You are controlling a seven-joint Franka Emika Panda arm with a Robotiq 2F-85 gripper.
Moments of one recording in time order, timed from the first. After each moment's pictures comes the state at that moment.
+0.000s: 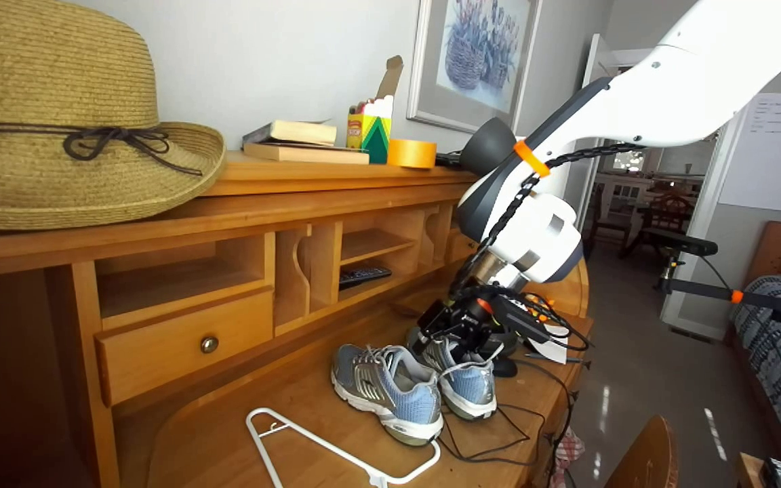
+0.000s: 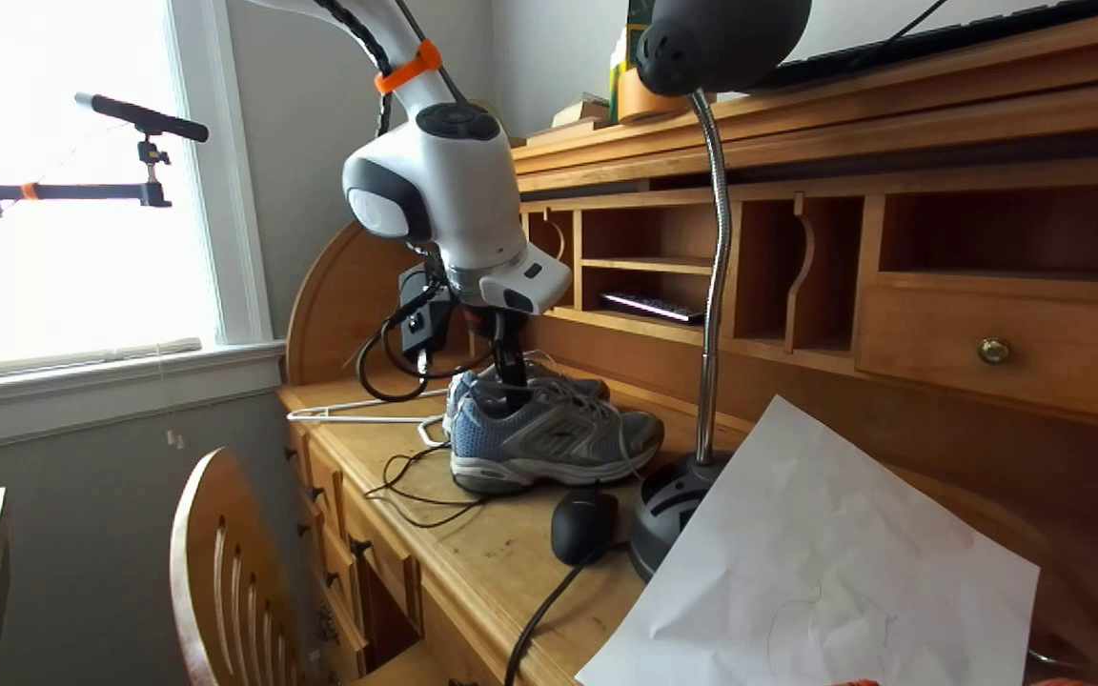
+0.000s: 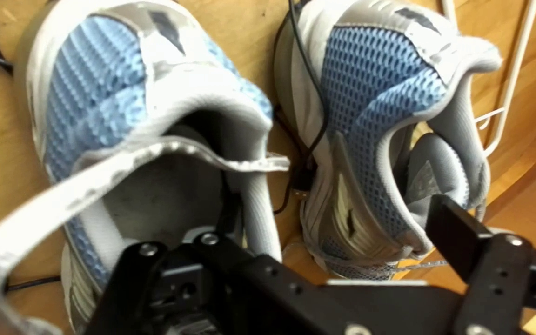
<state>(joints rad) -0.31 0.38 0.19 -2.24 1.15 2.79 -0.71</state>
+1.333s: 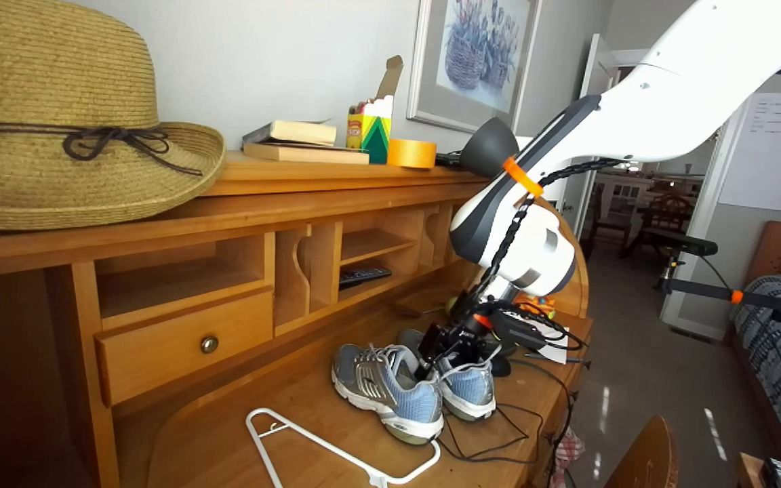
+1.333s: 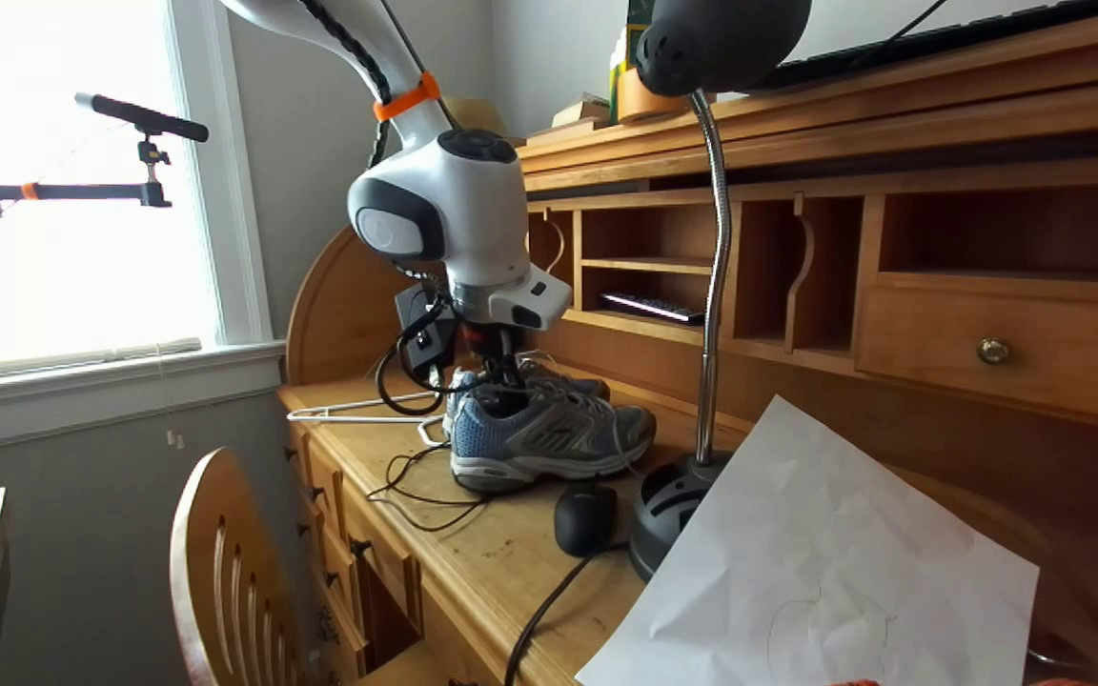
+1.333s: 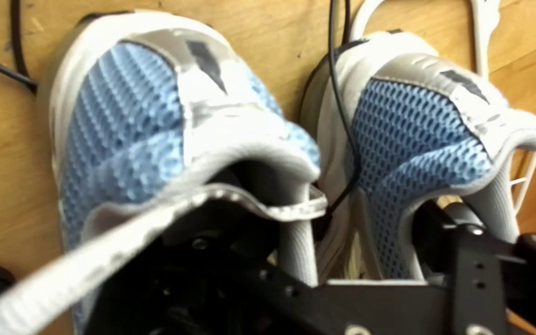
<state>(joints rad) -0.28 0.44 0.16 -2.22 0.97 2.76 -0.67</state>
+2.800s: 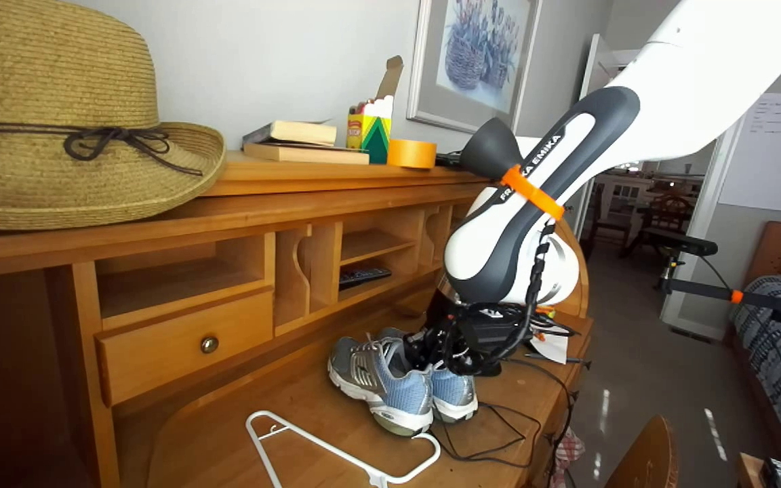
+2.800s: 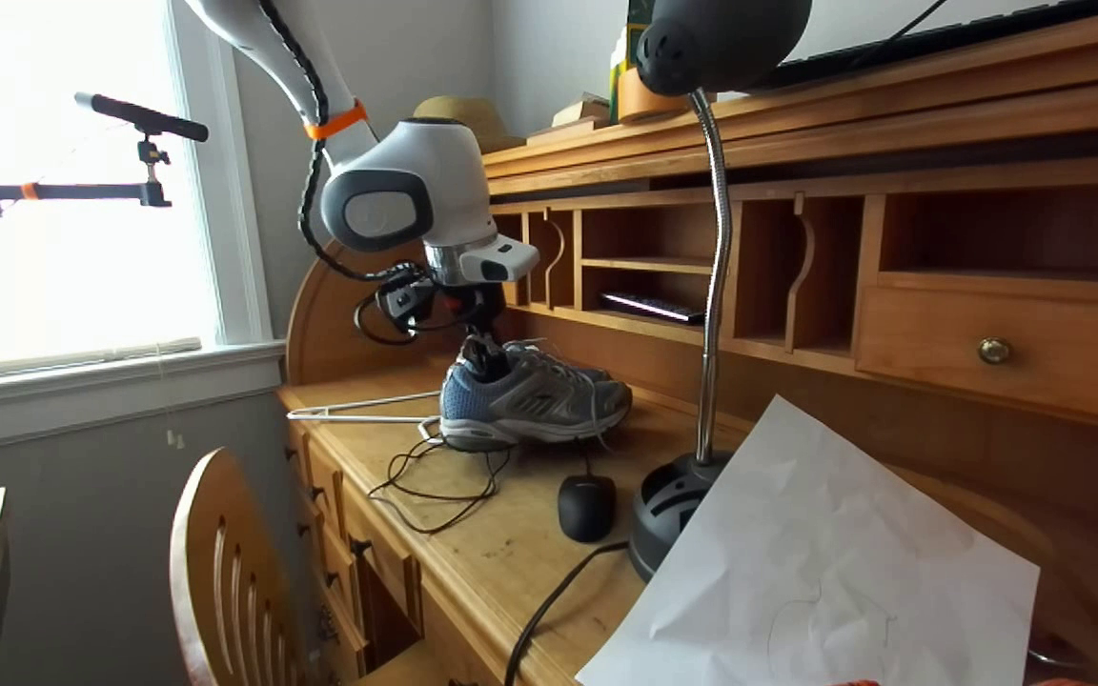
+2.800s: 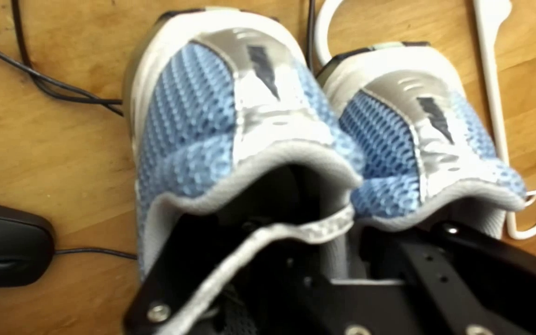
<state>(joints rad) 0.03 0.39 -0.03 -2.28 0.51 2.92 -0.08</state>
